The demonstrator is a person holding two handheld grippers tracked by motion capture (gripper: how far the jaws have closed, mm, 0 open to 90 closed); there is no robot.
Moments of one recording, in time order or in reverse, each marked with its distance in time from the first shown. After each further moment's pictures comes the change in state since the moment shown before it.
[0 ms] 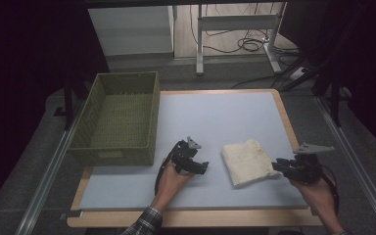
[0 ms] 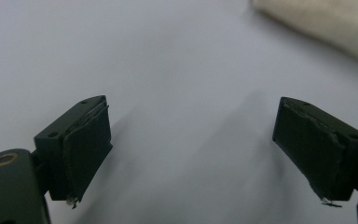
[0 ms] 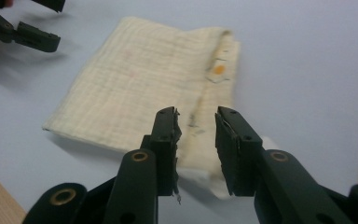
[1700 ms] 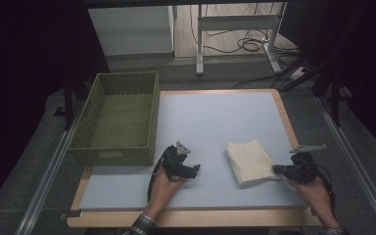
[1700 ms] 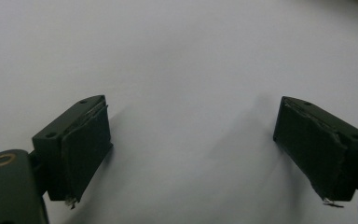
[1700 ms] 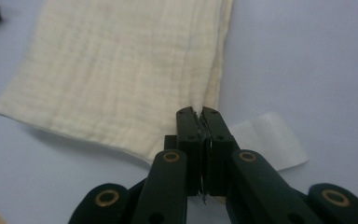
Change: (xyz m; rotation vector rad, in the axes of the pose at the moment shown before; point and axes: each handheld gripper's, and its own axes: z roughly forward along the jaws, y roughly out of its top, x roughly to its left) left arm 0.010 -0.023 -0.006 -0.066 0.003 -0.037; right arm -0.023 -0.013 0.021 0.121 0.034 0.126
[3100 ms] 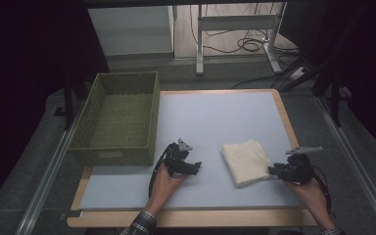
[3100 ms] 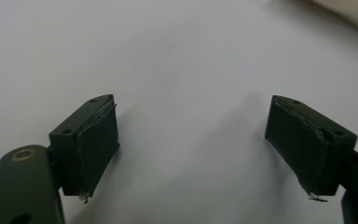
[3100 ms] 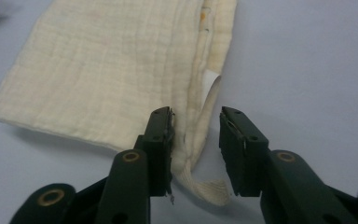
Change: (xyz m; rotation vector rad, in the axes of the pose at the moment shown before) left arm 0.000 0.019 0.005 0.031 -0.020 -0.010; right arm 0.008 -0.004 0.010 -0.014 -0.044 -0.026
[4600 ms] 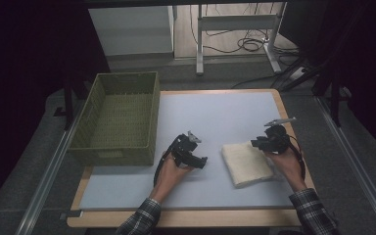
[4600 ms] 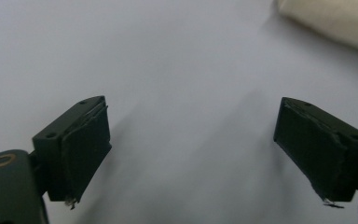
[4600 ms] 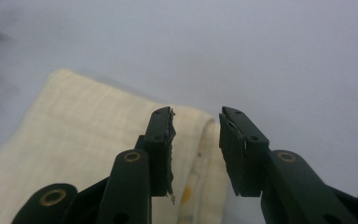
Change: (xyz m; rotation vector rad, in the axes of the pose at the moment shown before) left arm 0.002 0.020 0.018 0.074 -0.004 0.085; right arm -0.001 0.089 0.054 -0.037 -0.037 -0.066
